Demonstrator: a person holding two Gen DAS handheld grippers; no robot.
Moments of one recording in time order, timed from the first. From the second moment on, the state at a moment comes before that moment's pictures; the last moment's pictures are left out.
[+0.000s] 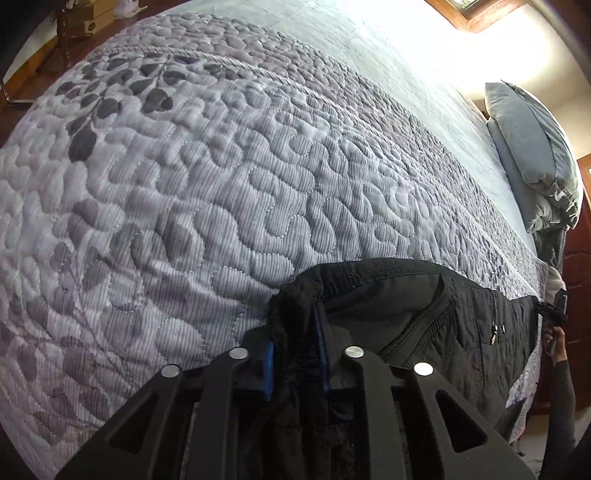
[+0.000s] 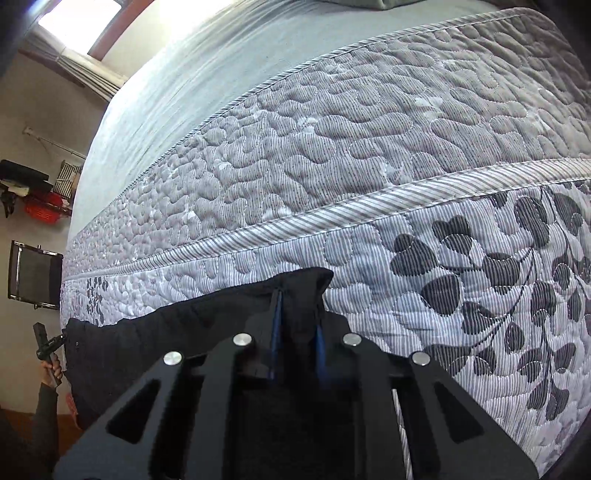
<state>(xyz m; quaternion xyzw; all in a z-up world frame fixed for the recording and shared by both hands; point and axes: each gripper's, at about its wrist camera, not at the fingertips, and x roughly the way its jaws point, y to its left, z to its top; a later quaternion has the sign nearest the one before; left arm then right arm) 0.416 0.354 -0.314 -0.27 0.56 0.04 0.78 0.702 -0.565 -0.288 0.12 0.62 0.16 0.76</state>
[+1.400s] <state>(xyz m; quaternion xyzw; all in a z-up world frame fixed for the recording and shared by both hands) 0.203 0.292 -0.135 -0.23 0.39 0.00 0.89 0.271 -0.657 -0.109 0.18 0.43 0.07 0.88</state>
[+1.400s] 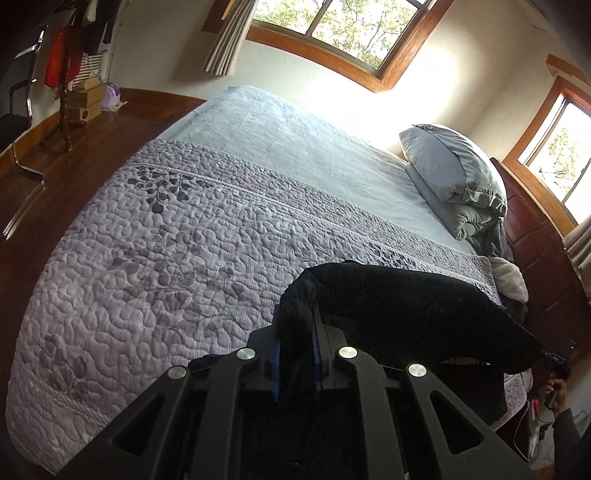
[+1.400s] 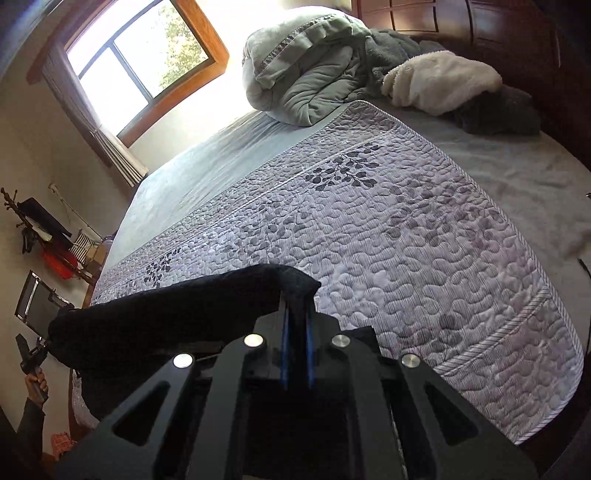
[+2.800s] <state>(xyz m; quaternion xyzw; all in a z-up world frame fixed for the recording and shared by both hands) 0.076 0.278 -0.258 -0.39 0.45 0.09 0.80 0.115 -0.669 -0.285 0.53 0.41 -0.06 0.74</state>
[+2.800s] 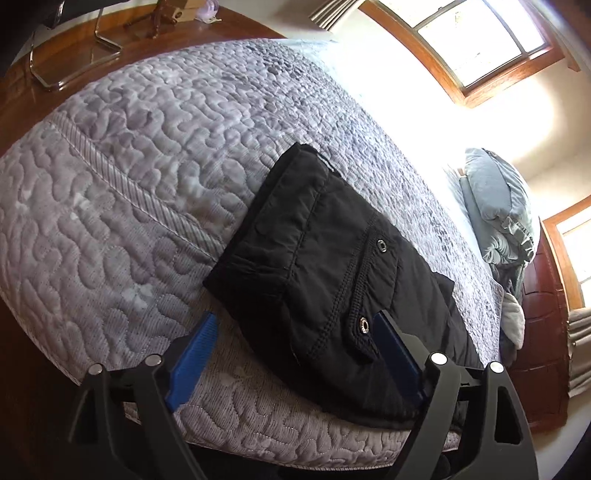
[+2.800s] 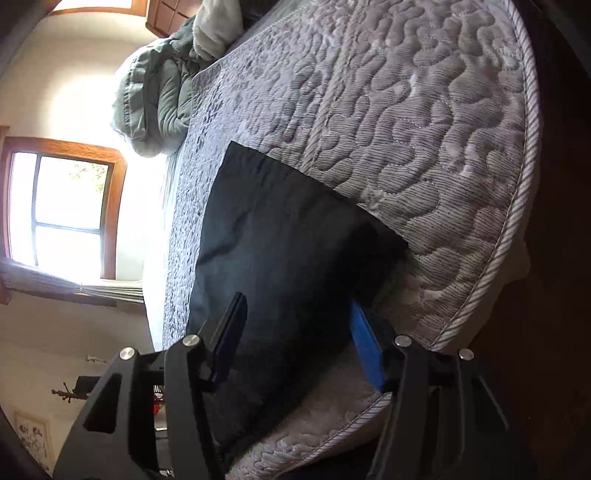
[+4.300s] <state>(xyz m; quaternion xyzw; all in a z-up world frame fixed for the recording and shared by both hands) 0.079 0.284 -0.268 -0.37 0.47 0.13 0.79 0.092 -0.685 -0.285 0.52 0.39 -0.09 0.75</state>
